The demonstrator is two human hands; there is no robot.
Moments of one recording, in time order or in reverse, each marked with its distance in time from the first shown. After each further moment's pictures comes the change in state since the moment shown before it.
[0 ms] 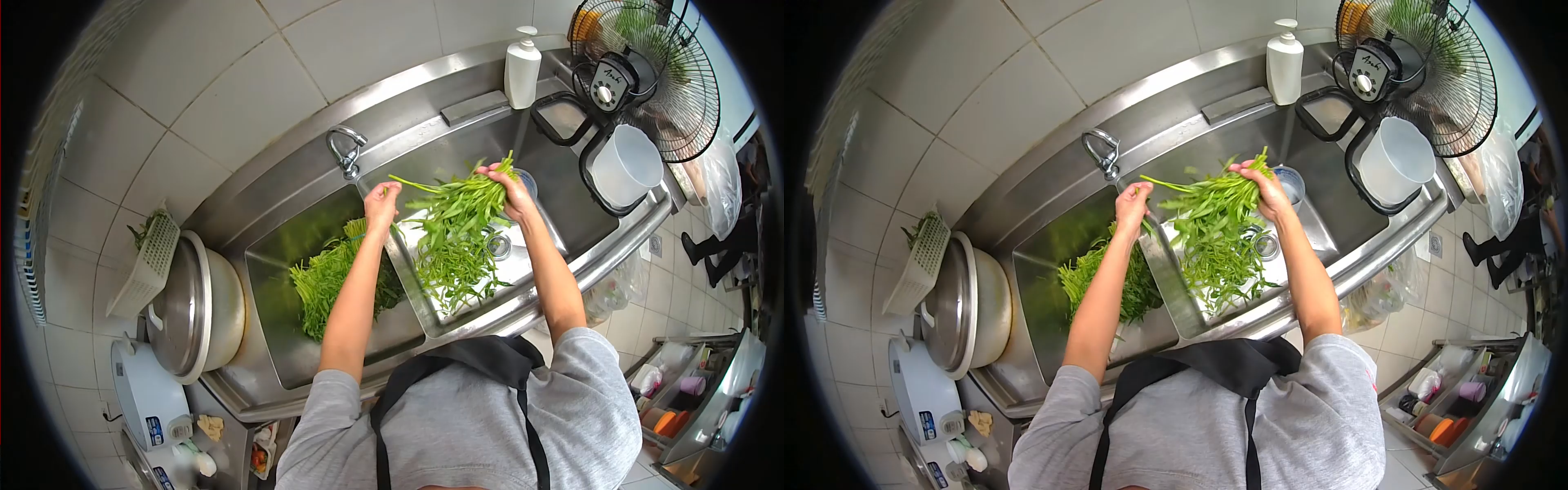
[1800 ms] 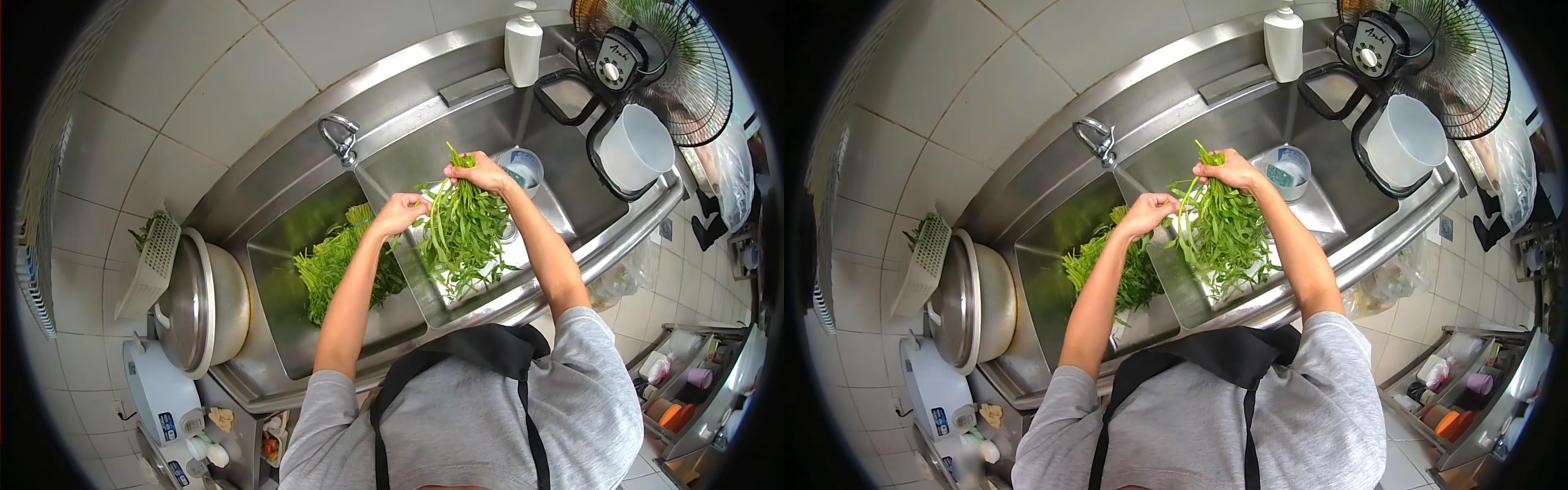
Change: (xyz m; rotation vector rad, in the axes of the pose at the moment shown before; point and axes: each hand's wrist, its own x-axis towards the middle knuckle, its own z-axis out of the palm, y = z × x) left_hand -0.027 0.006 0.003 0.381 -0.693 -0.123; right_hand 0.028 0.019 0.037 -0.803 -0.185 0.166
